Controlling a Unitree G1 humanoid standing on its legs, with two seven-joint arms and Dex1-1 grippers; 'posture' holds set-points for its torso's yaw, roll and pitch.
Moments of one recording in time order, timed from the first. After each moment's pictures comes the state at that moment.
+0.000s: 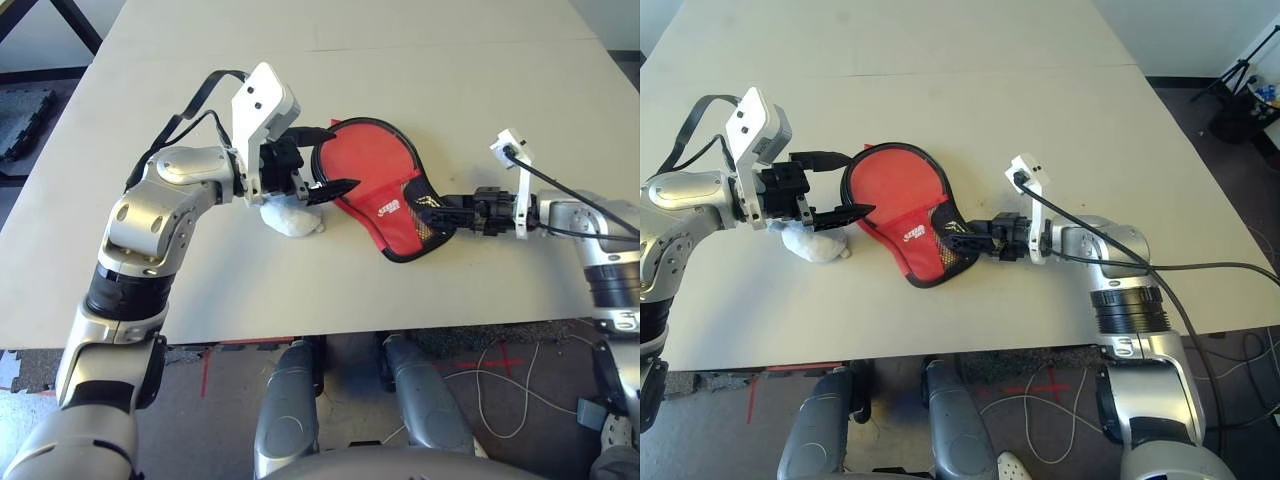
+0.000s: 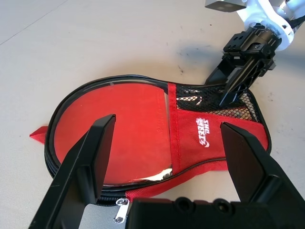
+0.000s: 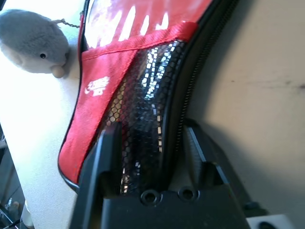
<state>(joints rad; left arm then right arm) -0.70 0.65 -0.09 -0.25 -0.38 0.68 -0.88 -0.67 -0.63 0.04 0.22 0.45 1.01 1.06</state>
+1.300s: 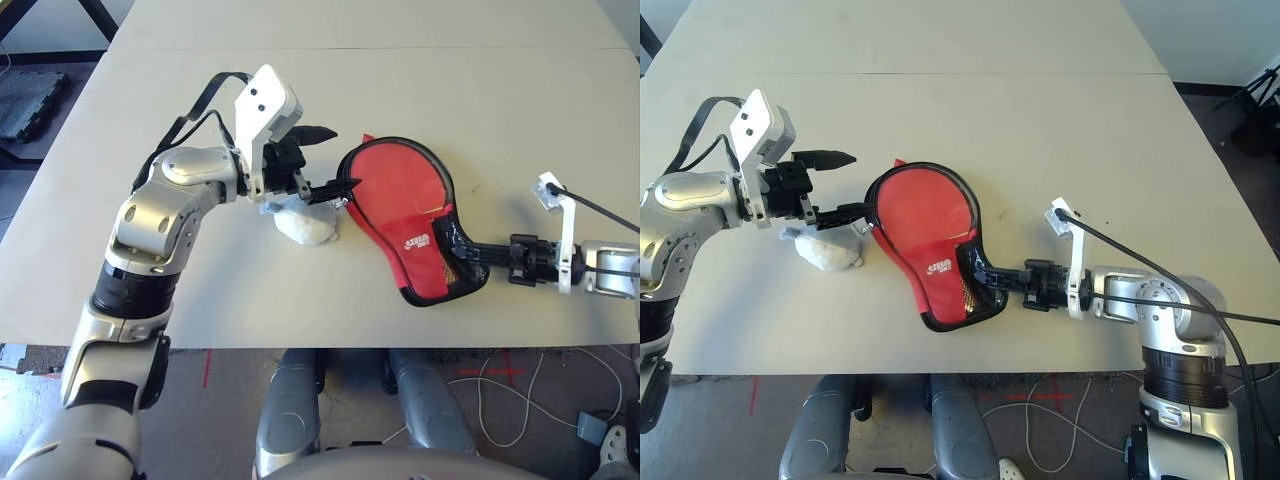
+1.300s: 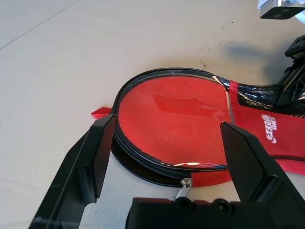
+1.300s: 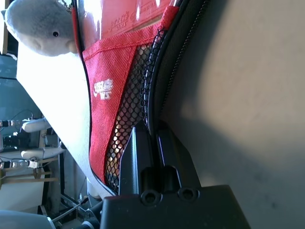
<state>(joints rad) -0.70 0.63 -0.10 -0.22 -0.36 0.64 -0.88 -0.30 -0.70 -0.27 -0.16 0.79 1.44 0.86</state>
